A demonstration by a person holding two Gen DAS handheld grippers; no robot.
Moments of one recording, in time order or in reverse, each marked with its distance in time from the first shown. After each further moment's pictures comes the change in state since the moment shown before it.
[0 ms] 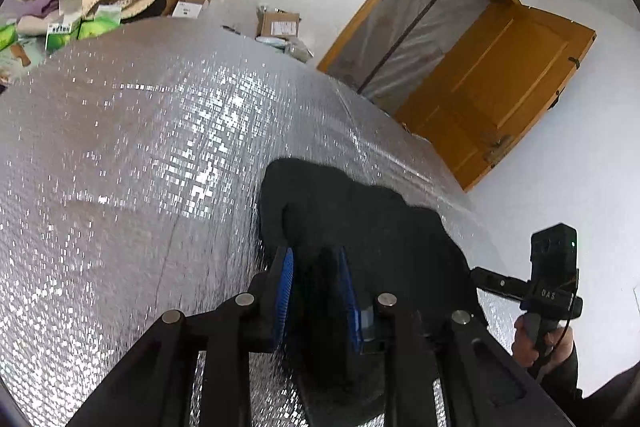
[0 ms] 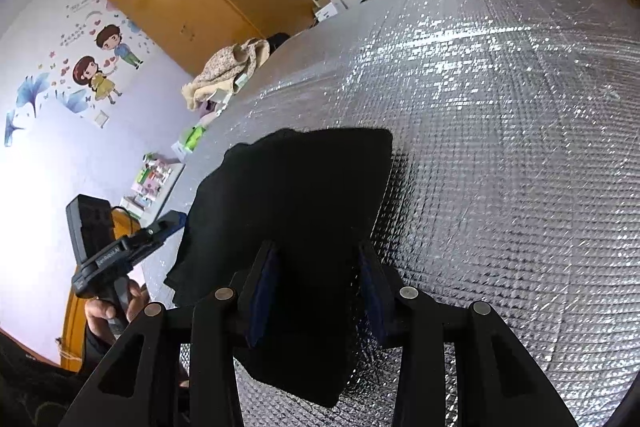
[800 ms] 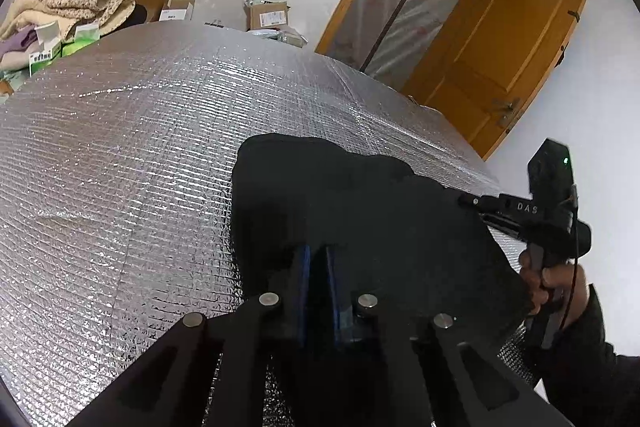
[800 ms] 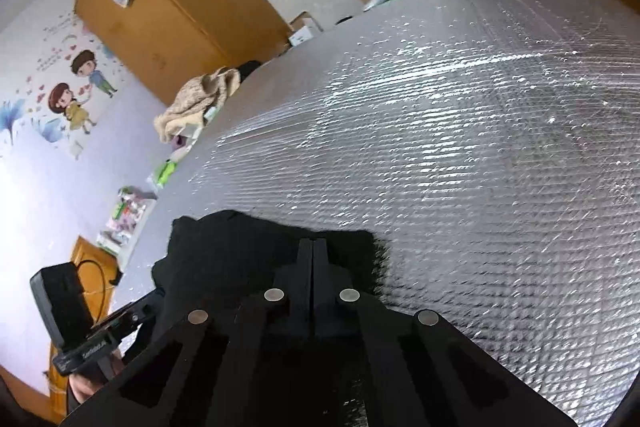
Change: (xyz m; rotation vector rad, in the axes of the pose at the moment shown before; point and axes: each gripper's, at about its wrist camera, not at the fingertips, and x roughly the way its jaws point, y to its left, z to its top) left arm 0.045 -0.006 -0.011 0.125 0.046 0.078; right arm 0.044 -0.015 0.050 0.006 -0.083 -0.111
